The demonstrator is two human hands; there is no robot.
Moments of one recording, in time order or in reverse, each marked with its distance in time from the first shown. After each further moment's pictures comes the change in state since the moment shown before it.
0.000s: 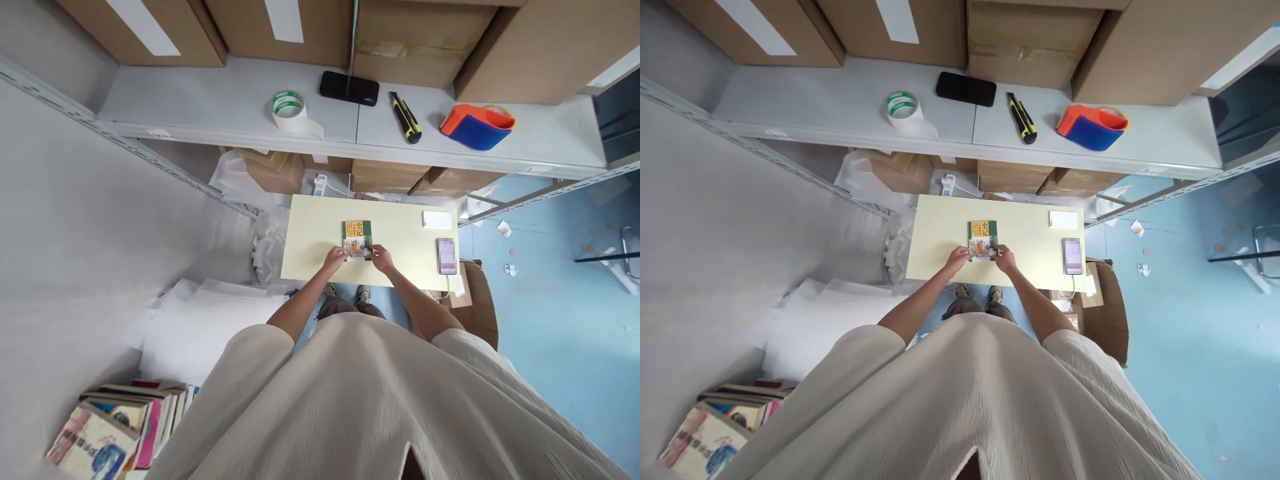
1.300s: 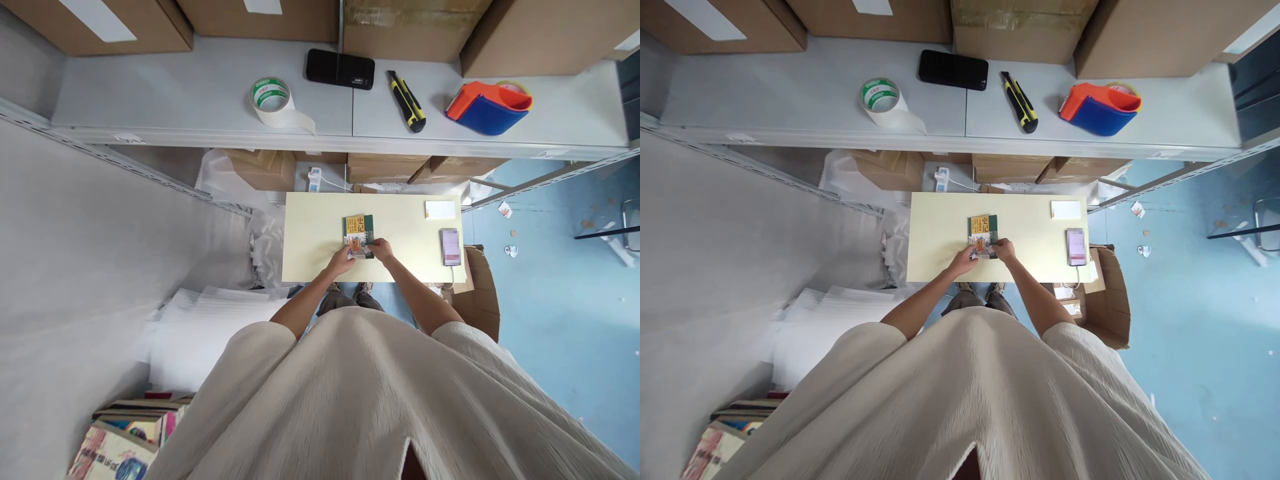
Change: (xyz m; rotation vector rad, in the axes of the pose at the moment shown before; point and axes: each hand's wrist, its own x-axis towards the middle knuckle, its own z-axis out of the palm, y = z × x) left_hand 0.010 -0.003 0.004 0.331 -0.215 0.195; right_hand 0.024 -0.018 0.010 -0.008 0.077 0.222
